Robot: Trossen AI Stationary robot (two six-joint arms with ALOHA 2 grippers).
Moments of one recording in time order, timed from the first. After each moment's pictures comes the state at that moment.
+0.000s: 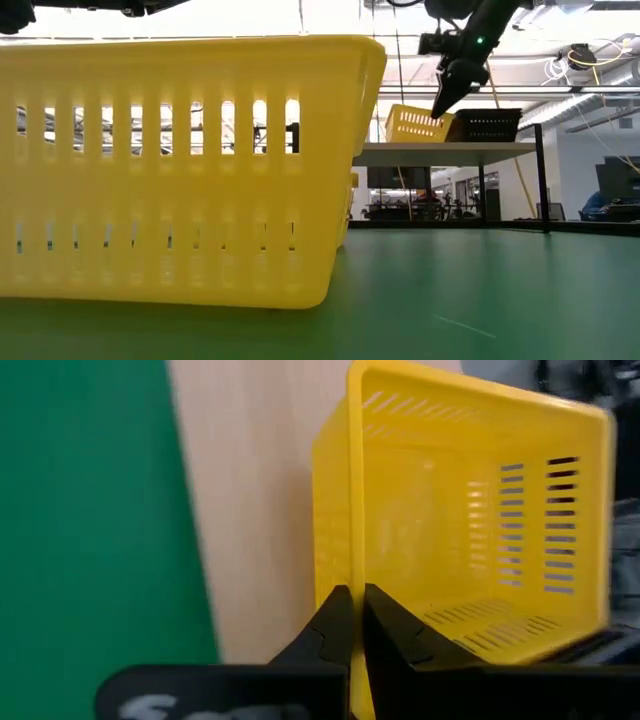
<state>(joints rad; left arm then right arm) 0.01 0.60 0.42 0.56 -0.50 0.58 -0.51 1.21 1.11 -0.81 0.19 -0.44</state>
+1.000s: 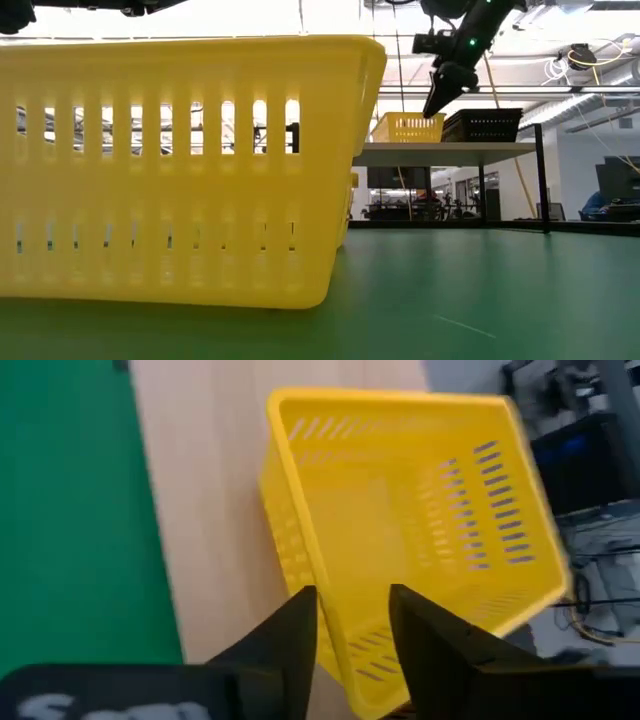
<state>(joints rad) 0.01 0.60 0.42 0.57 -0.50 0.58 -0.49 1.22 1.11 -0.73 0.26 -0.46</state>
